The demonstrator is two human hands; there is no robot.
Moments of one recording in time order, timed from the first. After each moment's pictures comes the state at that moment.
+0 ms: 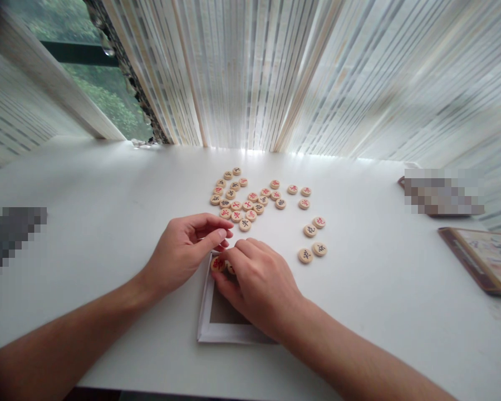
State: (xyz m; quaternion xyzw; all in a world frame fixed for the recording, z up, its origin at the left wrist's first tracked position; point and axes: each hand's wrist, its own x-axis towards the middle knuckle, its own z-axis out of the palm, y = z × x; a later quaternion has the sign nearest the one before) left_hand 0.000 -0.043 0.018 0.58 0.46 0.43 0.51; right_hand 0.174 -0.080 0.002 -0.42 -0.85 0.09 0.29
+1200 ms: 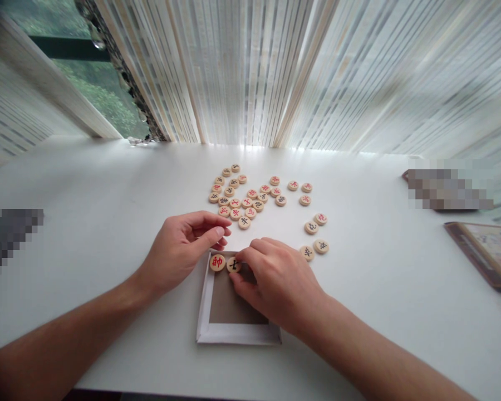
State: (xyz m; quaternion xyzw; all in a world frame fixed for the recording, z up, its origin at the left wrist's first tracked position) left_hand 0.000 -0.041 0.017 0.57 0.46 0.43 0.52; right_hand 0.200 -0.078 0.006 -0.45 -0.86 0.09 0.21
